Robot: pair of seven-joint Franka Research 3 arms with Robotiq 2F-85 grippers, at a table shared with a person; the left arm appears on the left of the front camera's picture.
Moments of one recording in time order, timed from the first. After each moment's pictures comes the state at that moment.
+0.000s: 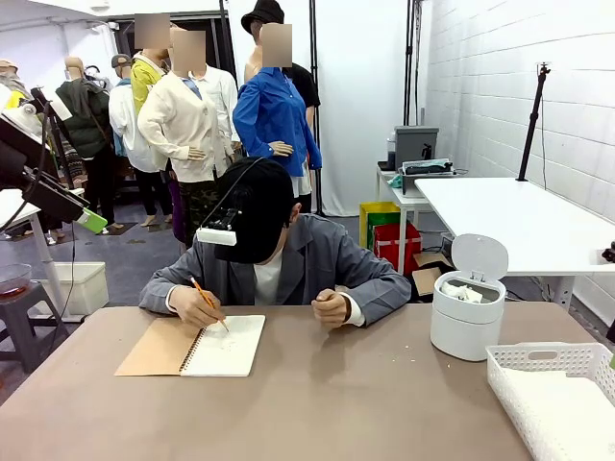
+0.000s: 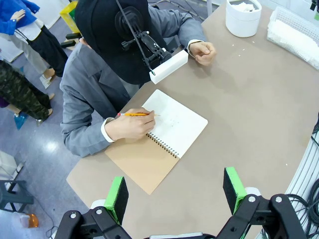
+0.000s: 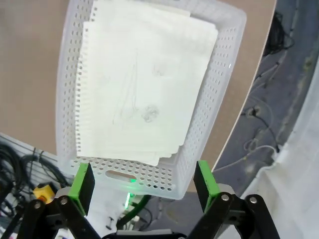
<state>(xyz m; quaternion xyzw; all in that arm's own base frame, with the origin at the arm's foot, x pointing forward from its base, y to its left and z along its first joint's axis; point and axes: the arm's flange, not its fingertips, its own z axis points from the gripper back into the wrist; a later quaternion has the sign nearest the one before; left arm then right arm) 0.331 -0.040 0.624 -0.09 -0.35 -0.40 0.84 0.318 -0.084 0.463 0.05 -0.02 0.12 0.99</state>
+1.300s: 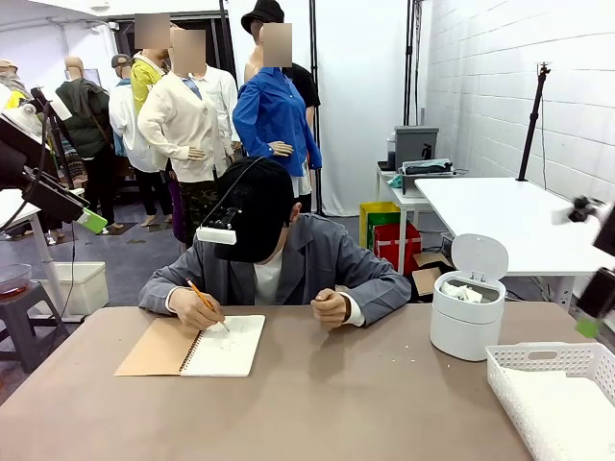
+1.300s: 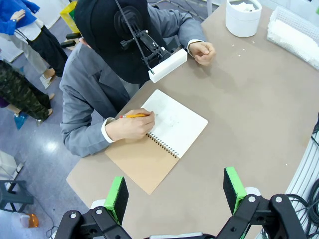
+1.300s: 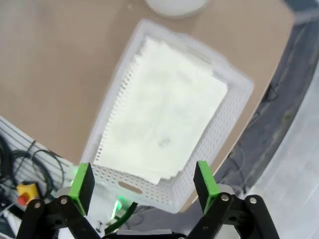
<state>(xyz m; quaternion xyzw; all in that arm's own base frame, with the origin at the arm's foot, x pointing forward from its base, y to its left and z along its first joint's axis) 0.331 -0.040 0.624 -0.09 -0.35 -0.40 0.84 0.315 -0.017 0.522 0.03 -0.10 0.25 0.96</state>
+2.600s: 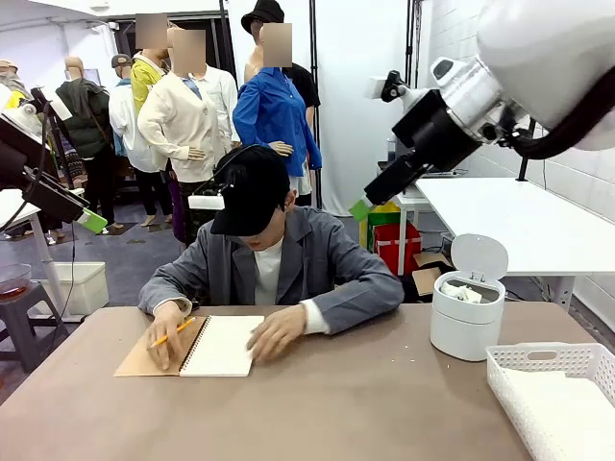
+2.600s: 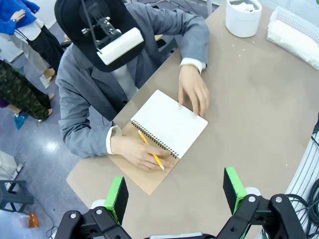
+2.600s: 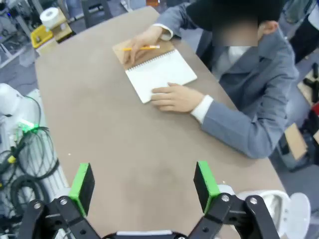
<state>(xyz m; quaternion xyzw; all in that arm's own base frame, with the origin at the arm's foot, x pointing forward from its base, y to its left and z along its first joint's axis) 0.331 -0.040 0.624 -0.09 -0.35 -0.40 0.84 0.354 0.212 0.628 0.22 -0.30 0.47 0.80</state>
